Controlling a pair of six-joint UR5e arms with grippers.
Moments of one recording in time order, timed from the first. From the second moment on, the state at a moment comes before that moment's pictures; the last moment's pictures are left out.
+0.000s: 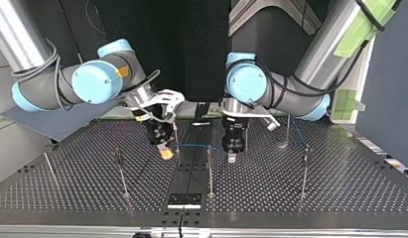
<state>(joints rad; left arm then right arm) -0.34 -1.83 -1.57 -2.81 -1.84 -1.73 2.19 -1.18 1.23 0.03 1.44 1.69</state>
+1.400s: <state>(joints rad) -0.26 -1.90 -1.46 -2.85 -1.76 -1.76 2.09 -1.10 1.14 0.01 1.38 1.70</state>
